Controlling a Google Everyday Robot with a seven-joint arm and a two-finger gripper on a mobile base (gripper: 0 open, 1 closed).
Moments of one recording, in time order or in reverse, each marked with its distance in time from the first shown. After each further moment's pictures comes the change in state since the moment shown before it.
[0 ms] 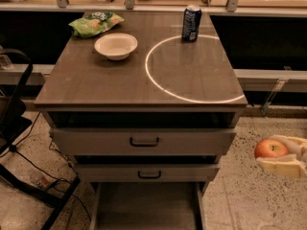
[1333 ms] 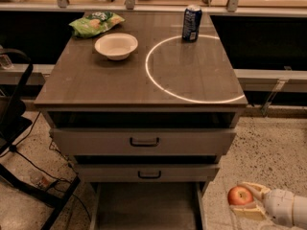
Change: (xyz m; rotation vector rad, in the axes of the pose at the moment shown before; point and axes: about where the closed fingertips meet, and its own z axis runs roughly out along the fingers) arm 0.189 0.045 0.095 -0.153 0.051 -0.007
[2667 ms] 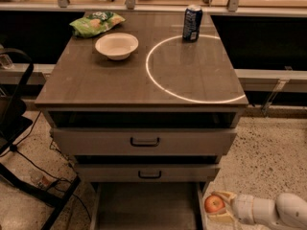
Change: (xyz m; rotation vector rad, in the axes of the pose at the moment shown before) arm 0.094 -0.003 0.119 -0.119 0.050 -0.056
